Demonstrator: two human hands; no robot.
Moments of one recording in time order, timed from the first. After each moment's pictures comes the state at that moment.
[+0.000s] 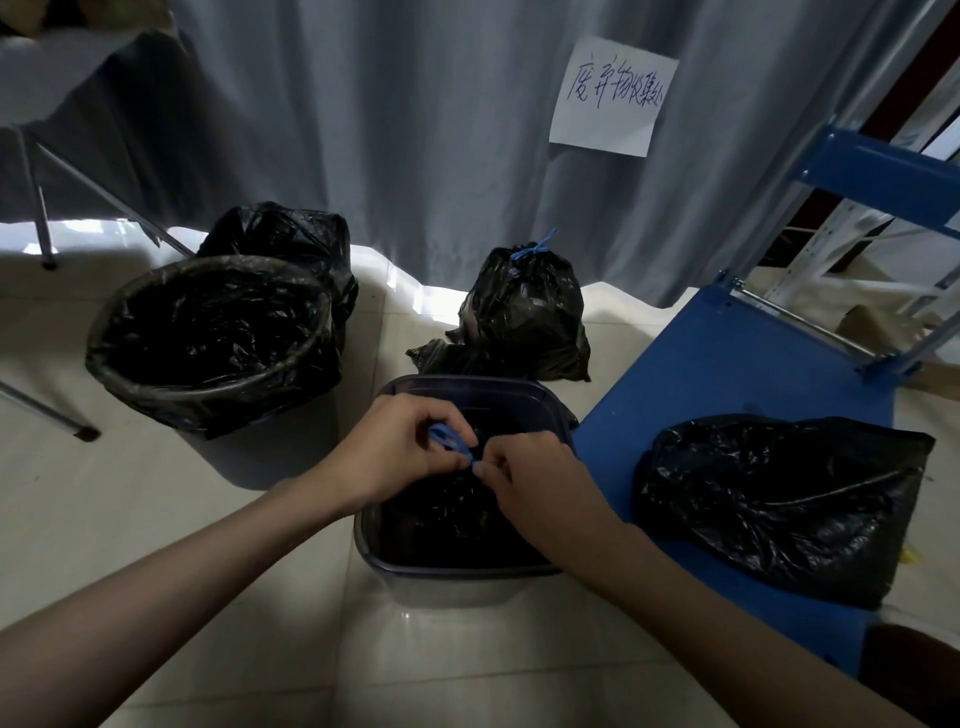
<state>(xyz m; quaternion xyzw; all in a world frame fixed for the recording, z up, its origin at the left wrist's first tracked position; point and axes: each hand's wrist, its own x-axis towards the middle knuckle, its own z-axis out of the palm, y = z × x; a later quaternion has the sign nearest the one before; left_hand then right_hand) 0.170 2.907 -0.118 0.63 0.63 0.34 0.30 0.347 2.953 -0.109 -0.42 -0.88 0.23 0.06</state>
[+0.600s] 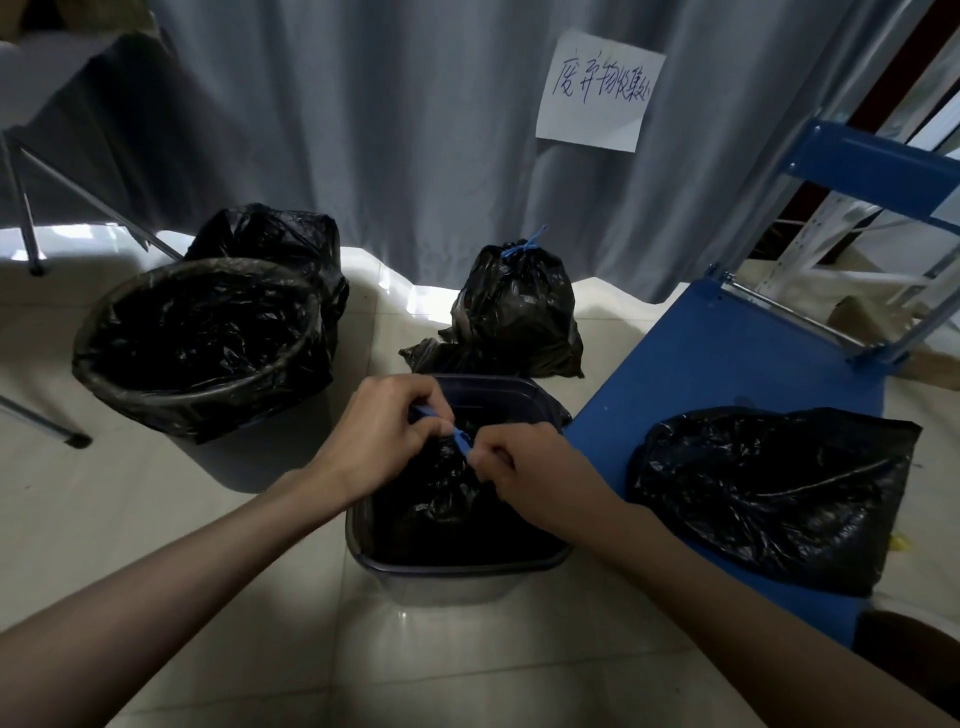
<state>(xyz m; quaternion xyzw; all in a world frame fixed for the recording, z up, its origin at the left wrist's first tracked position) 0.168 2.919 -0.120 0.63 0.67 0.36 0.18 0.355 2.966 -0.108 -0.39 -0.88 0.27 0.07</state>
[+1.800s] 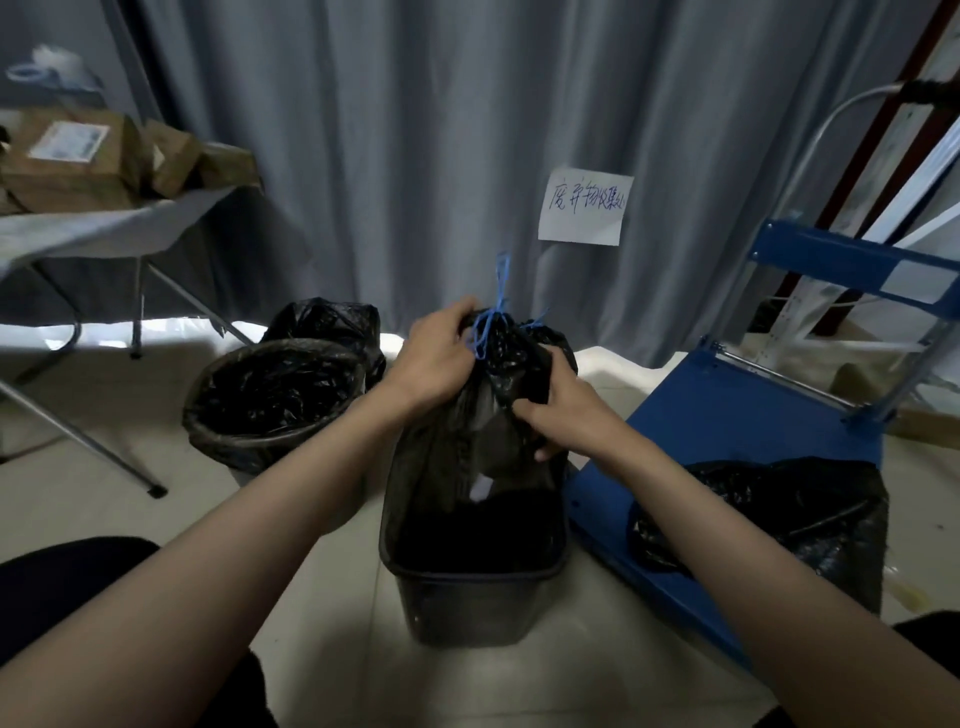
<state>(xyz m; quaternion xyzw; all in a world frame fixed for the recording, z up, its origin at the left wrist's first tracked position) 0.198 2.935 0.005 0.61 0.67 0.42 0.09 0.366 2.978 -0.018 -0.42 -0.76 0.44 0.22</state>
